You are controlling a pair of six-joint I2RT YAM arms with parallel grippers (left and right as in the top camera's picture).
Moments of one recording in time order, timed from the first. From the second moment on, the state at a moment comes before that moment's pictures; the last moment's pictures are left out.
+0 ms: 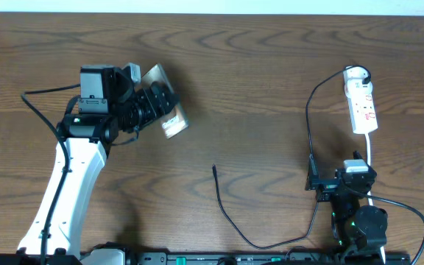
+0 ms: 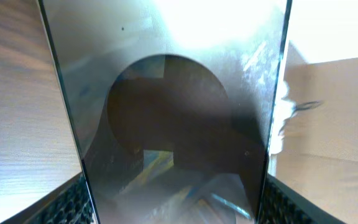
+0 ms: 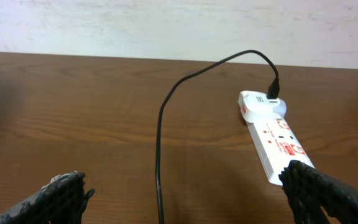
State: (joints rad) left arm -0.04 1.37 1.06 -0.55 0.60 -0.60; right arm 0.10 0.01 0.07 -0.23 0.04 -0.04
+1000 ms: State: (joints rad) left arm 0.02 1.37 1.06 -0.24 1.26 -1.92; right arm 0.10 0.01 0.07 -0.23 0.04 -0.04
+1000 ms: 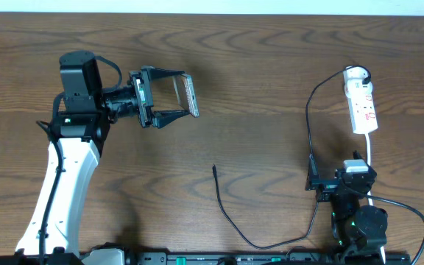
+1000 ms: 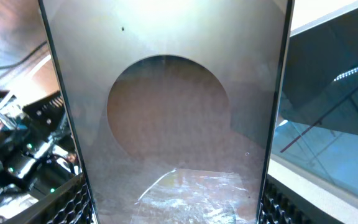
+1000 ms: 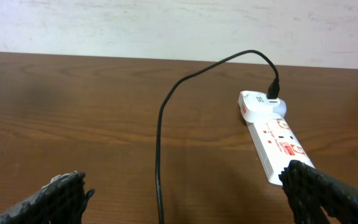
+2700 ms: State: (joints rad) left arm 0.02 1.37 1.06 -0.54 0.81 -1.71; right arm 0.10 0.01 0.07 -0.23 0.04 -0.04
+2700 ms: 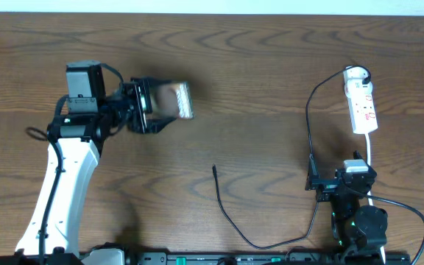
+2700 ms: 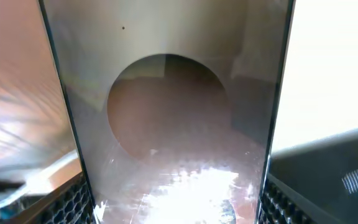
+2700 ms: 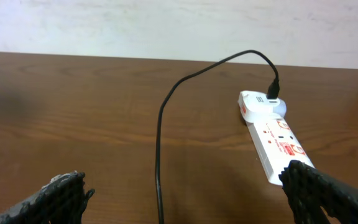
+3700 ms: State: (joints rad) left arm 0.02 1.37 1.06 -0.94 0.43 -1.51; right arm 0.10 0.01 0.07 -0.15 0.03 0.00
